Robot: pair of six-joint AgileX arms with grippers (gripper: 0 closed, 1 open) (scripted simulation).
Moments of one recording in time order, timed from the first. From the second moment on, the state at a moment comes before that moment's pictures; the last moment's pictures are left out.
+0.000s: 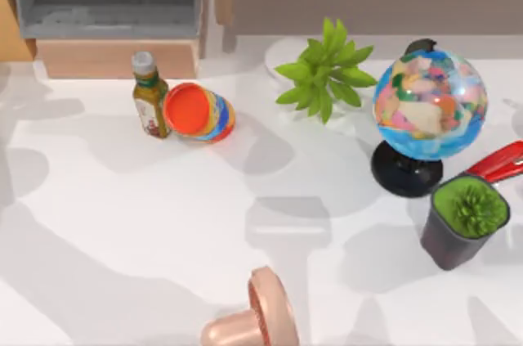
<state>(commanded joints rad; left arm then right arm) 0.39 2.33 1.21 1.11 0.44 1.58 0.00 0.00 0.00 0.00 0.00 0.00</state>
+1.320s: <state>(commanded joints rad) 0.46 2.23 0.96 1.24 0.50 1.58 0.00 0.00 0.00 0.00 0.00 0.00</state>
